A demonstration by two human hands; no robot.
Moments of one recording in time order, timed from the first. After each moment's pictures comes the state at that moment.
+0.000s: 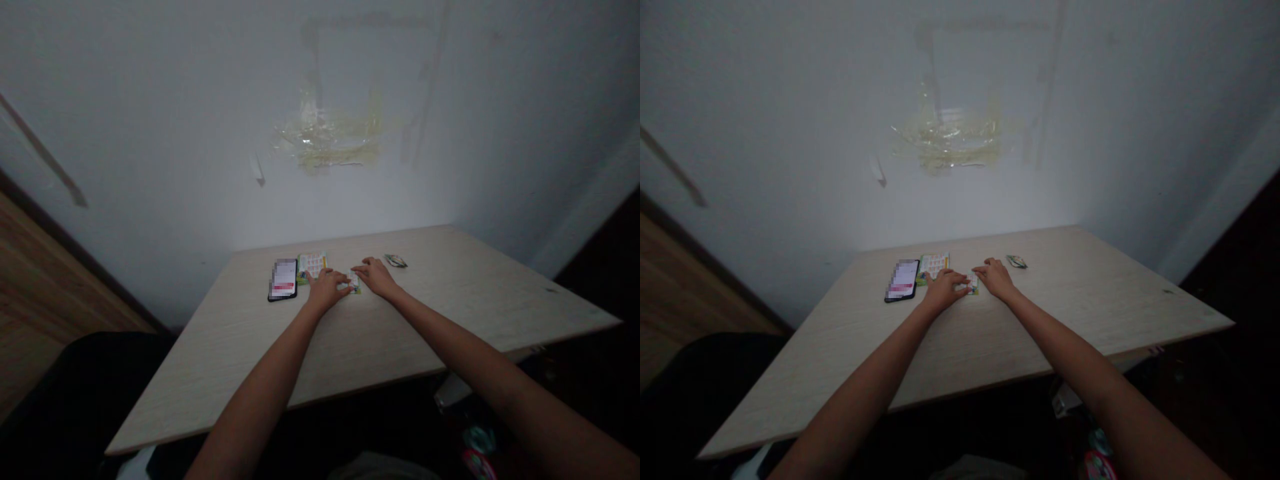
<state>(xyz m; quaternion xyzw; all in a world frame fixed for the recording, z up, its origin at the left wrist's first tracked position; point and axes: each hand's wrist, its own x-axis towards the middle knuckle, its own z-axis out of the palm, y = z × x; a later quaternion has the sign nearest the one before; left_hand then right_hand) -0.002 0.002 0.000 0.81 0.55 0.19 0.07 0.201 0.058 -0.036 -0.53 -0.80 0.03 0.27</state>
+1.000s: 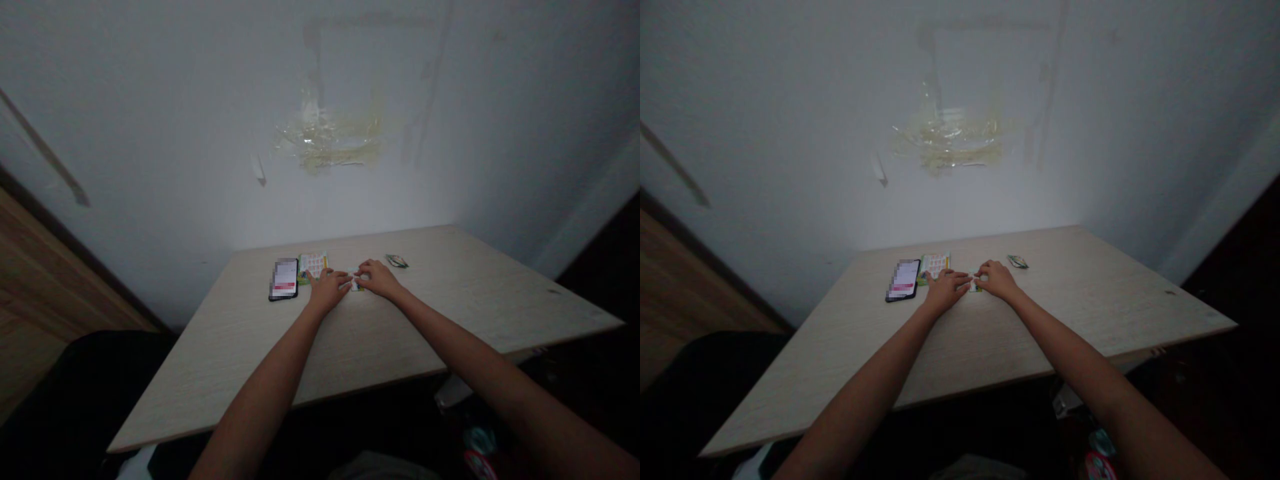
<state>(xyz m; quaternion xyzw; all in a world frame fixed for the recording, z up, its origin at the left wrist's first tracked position) -0.002 0.000 -0.003 0.81 0.56 0.17 0.03 0.203 0.043 -0.024 -0.50 -0.82 0.06 0.29</state>
